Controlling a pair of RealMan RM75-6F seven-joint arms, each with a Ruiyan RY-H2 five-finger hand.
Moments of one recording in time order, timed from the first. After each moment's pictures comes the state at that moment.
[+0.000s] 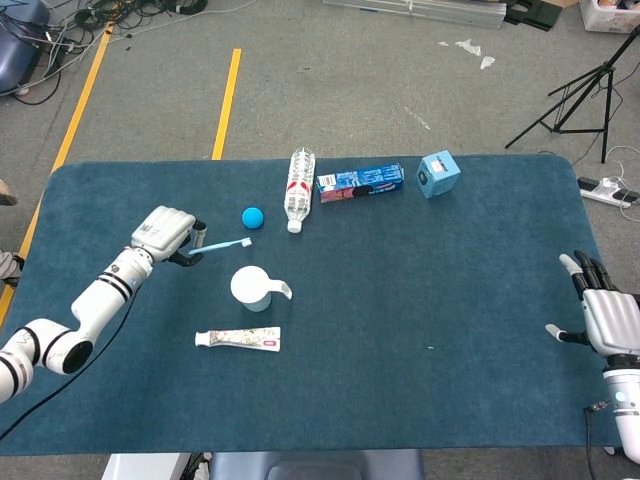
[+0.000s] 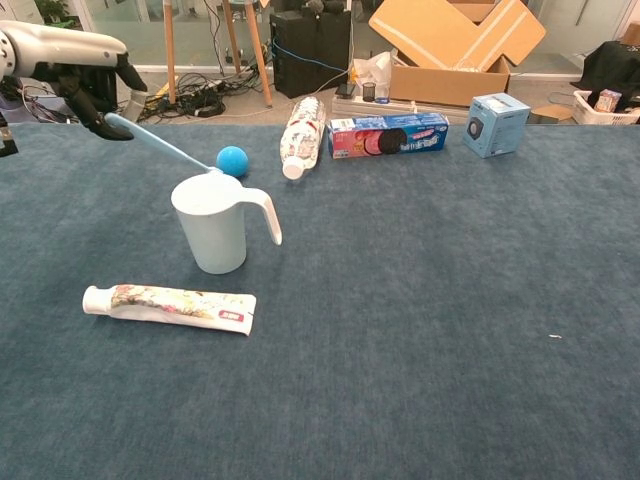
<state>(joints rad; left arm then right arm) -0.94 -1.20 -0.15 -1.32 1.18 0.64 -0.03 0.20 -1.09 0.13 -1.52 -1.27 1.24 -0.03</state>
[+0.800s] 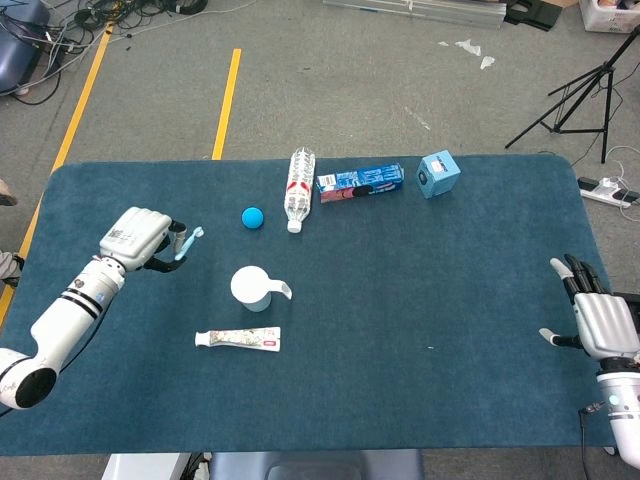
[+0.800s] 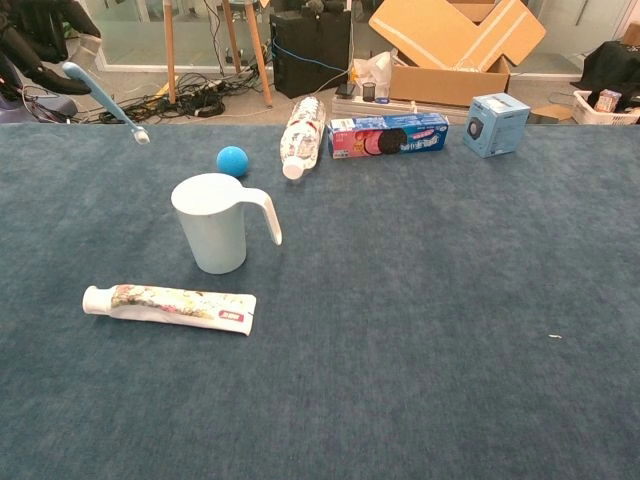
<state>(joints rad) -0.87 -0.95 -0.18 -1.66 1.08 0.74 0.07 0.20 -1.10 0.12 -1.53 -1.29 1.25 -0.04</state>
